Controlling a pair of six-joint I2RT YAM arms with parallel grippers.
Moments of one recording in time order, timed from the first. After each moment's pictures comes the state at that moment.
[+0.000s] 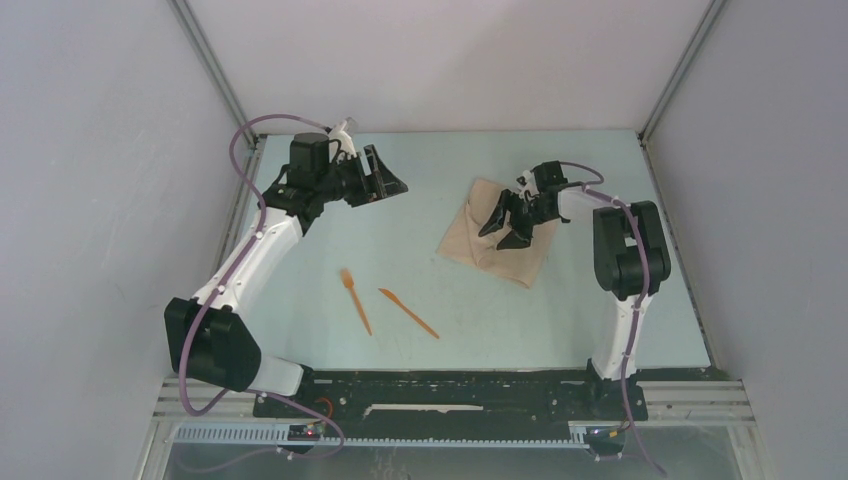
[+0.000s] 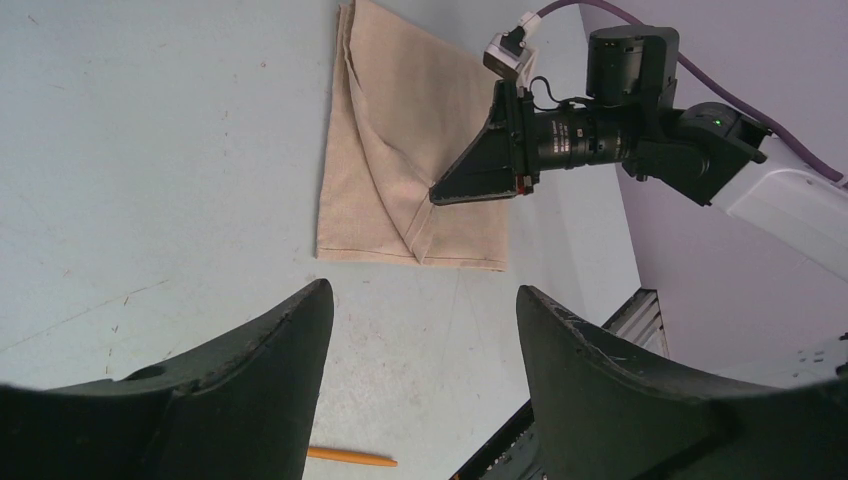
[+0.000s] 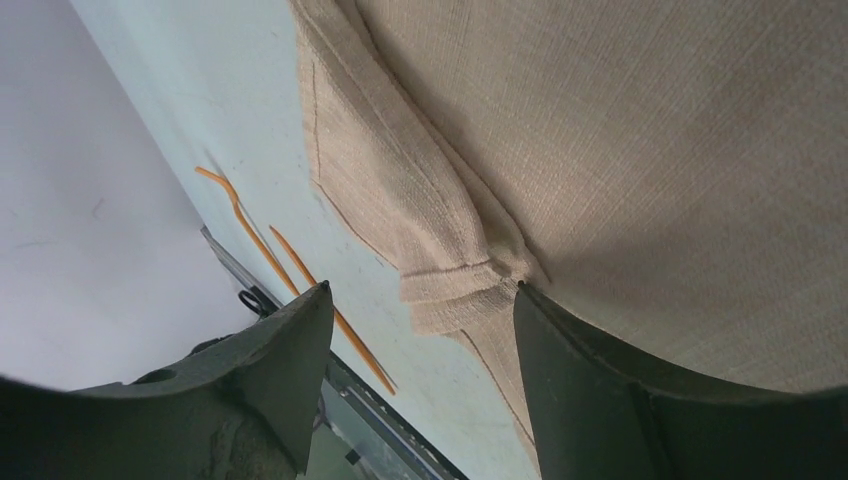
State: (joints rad) left arm -0.25 1.41 1.26 -0.37 0.50 -0.53; right arm 0.17 2.02 1.33 -0.46 -0.69 0.54
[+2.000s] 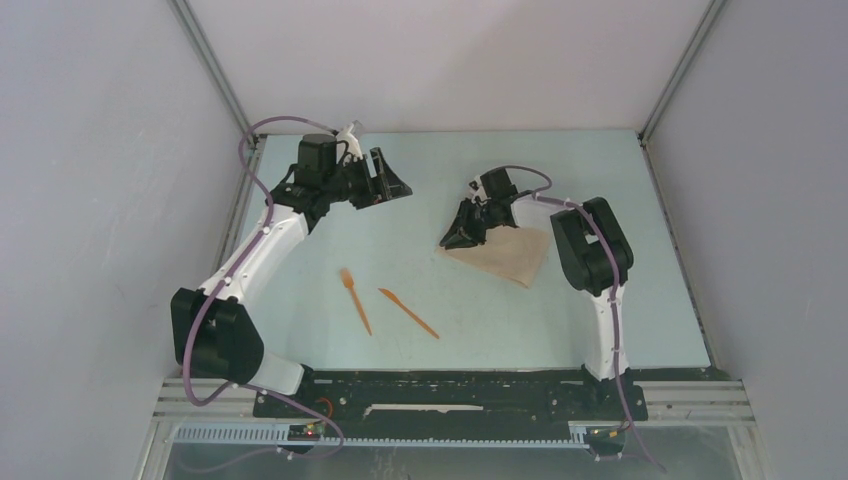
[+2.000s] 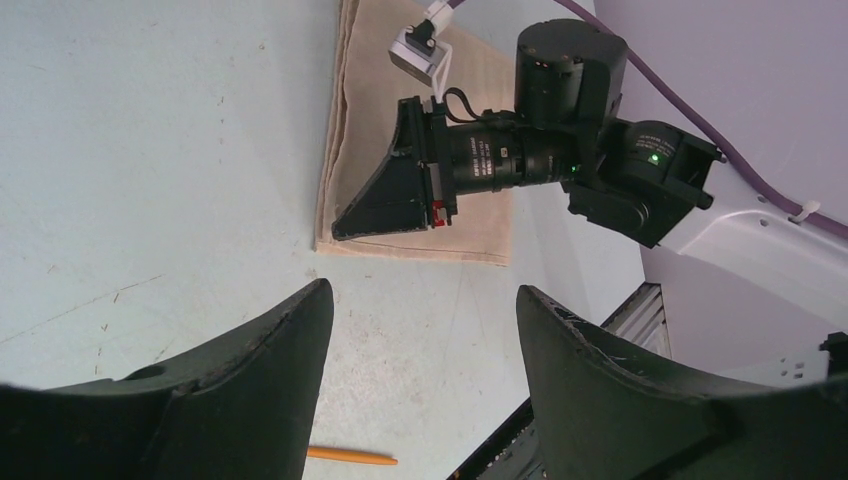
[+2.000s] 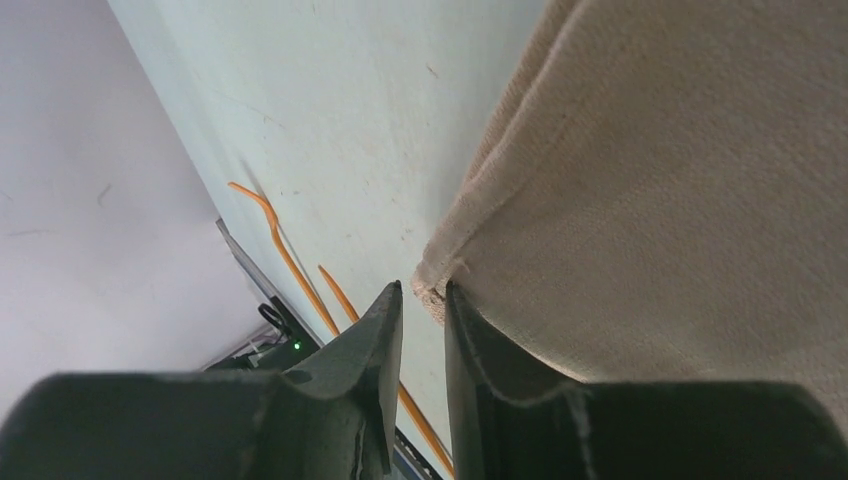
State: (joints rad) left arm -0.27 1.45 1.26 -0.36 0.49 -0.53; right arm 0.41 2.15 1.39 -0.20 -0.67 0.77
